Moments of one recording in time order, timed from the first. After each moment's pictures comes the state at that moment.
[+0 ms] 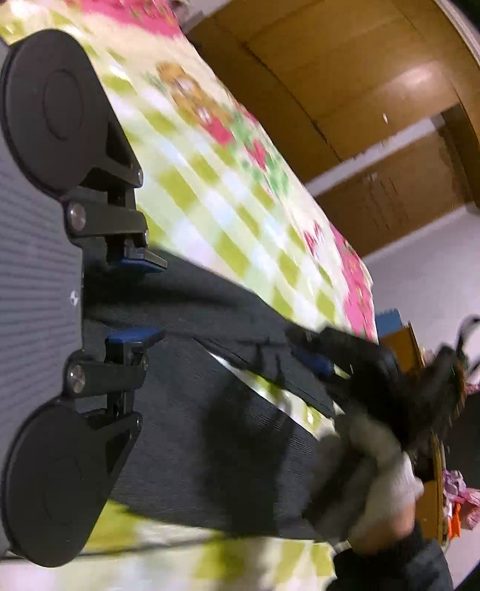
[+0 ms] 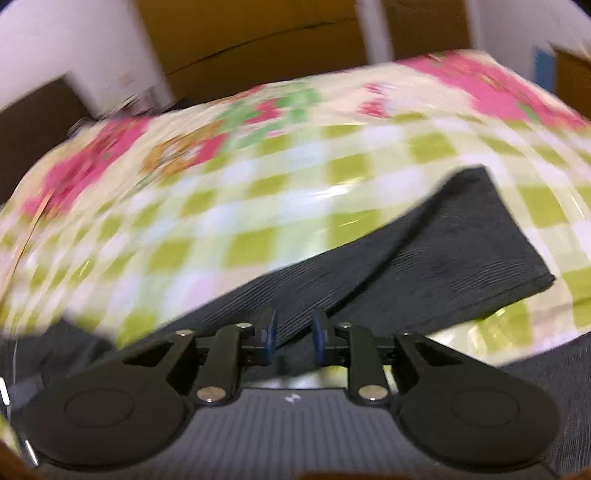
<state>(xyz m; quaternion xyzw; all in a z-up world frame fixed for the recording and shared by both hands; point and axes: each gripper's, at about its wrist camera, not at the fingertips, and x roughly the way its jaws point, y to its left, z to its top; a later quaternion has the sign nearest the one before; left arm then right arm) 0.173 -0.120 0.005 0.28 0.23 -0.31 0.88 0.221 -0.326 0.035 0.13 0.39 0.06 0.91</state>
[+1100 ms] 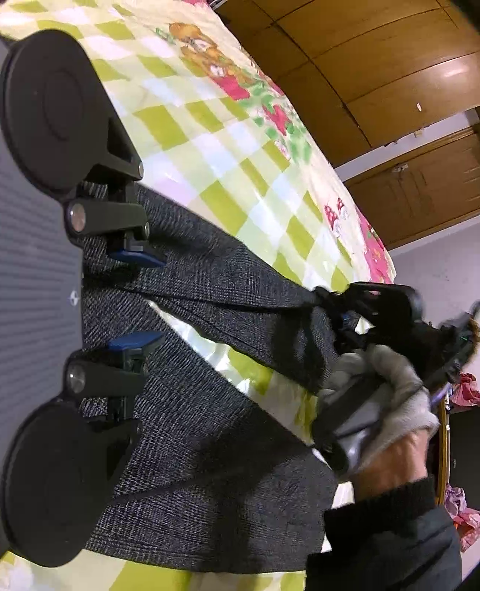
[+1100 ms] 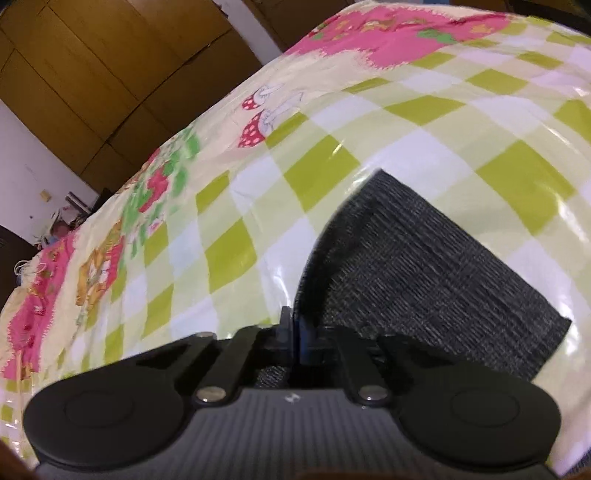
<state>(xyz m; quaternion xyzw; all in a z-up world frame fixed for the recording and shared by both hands) 0.206 -0.173 -0.012 0.26 0.28 -0.30 0.87 0.327 -0.415 -0.003 0.32 0.37 -0.03 0.87</state>
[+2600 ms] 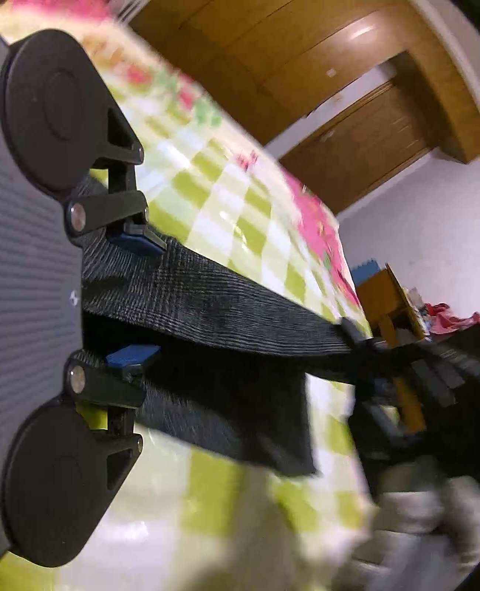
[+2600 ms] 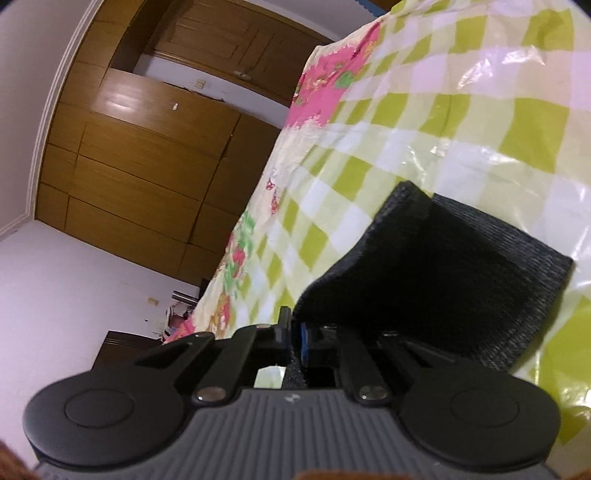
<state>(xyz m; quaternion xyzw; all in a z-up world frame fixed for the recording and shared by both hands) 0.103 -0.288 -0.019 0.36 0.18 -0.32 0.86 0.068 -0.516 0.005 0.53 0.22 0.04 0.82</state>
